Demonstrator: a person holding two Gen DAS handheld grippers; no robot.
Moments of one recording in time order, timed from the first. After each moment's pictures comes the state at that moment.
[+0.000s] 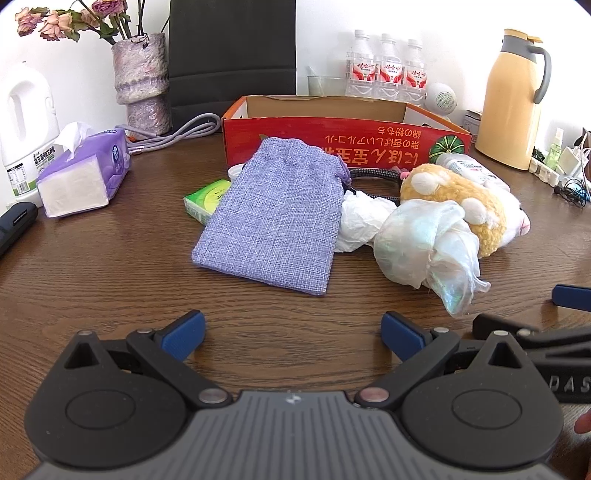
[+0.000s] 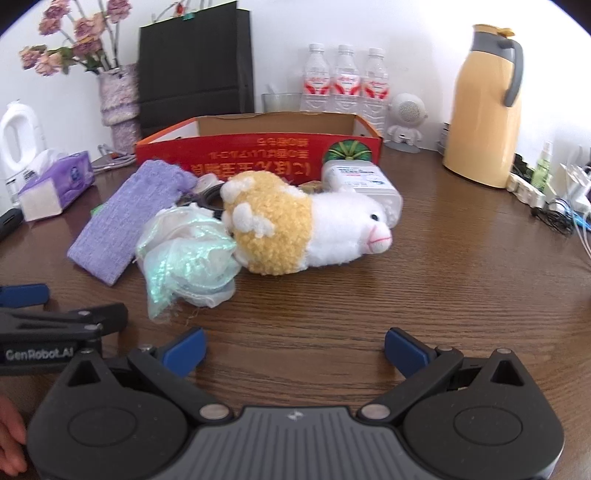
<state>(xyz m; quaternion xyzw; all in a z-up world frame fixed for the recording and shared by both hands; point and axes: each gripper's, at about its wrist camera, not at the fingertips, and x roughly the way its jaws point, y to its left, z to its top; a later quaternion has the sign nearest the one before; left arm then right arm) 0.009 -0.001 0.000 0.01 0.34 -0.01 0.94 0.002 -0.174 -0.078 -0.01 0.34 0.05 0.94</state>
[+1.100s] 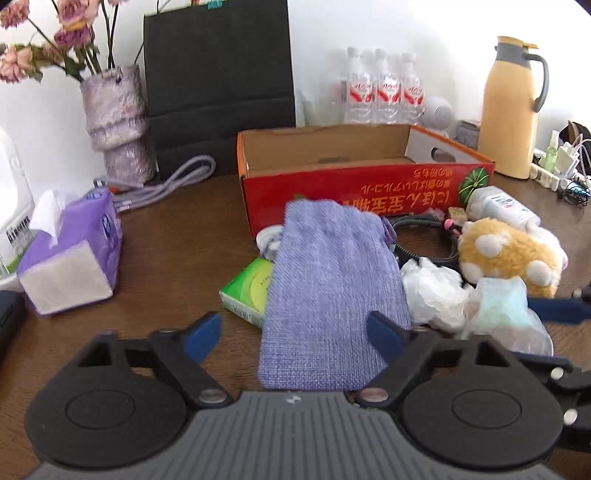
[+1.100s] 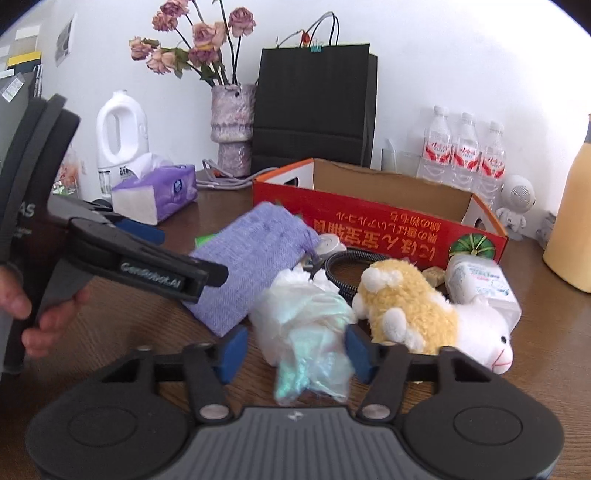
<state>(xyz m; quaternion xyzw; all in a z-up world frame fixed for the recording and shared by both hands) 0.087 0.051 0.022 0.05 0.33 -0.07 0.94 0.030 -0.120 -0.053 -0.06 0.29 0.19 0.94</state>
